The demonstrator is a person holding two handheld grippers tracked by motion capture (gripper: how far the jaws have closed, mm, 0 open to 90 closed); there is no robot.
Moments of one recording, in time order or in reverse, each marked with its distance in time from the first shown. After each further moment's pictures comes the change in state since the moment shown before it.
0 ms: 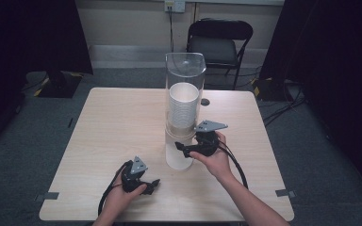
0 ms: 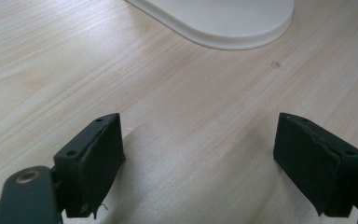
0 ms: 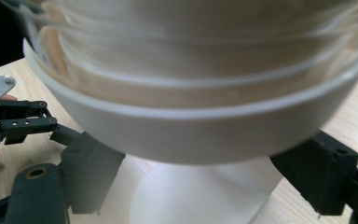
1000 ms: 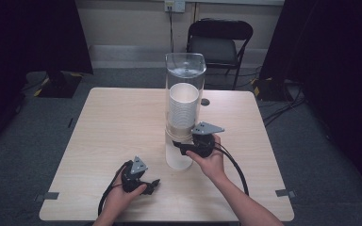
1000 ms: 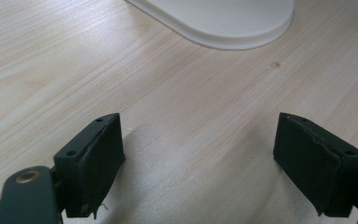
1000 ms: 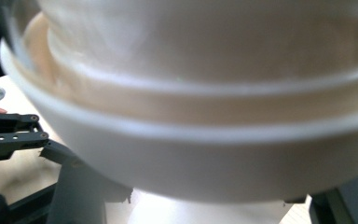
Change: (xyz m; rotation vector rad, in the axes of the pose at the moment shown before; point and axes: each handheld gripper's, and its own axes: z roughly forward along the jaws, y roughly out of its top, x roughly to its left) left arm 0.000 0.000 0.000 -0.001 0.001 0.000; right arm 0.005 -0.009 0.014 -0.095 -0.015 -0.019
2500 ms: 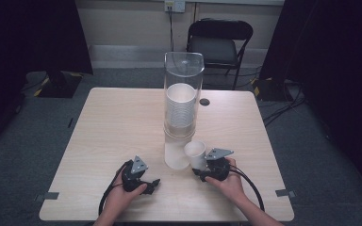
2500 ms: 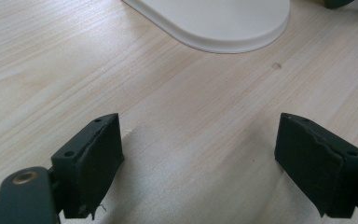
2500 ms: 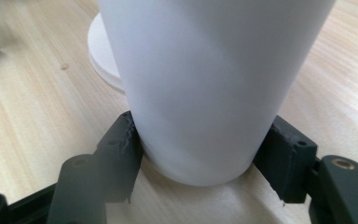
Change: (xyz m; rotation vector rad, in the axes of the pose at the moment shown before) left arm 0.000 0.000 0.002 -0.010 -0.003 -0.005; right arm -0.019 -0.097 -0.030 0.314 0.002 -0.036
